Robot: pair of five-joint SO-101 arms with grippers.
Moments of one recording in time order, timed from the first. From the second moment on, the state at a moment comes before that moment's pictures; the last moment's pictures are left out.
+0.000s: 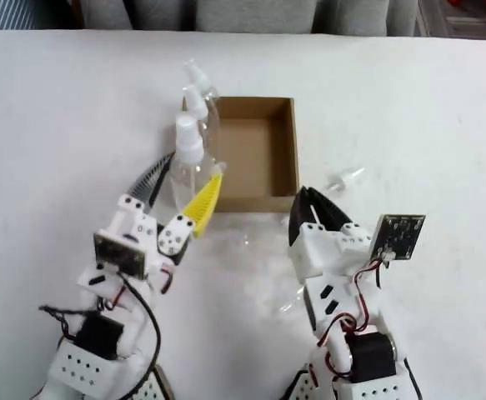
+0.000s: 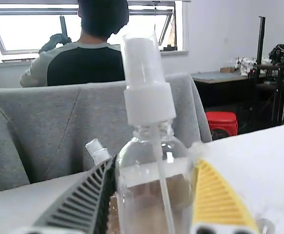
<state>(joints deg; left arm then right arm) 16.3 -91.3 90.3 6.5 -2.6 -14.6 -102.4 81.8 43.3 -17.9</state>
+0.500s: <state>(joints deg) 11.3 -50.9 86.5 -25.9 5.8 -14.6 -102.5 82.7 43.3 -17.9</state>
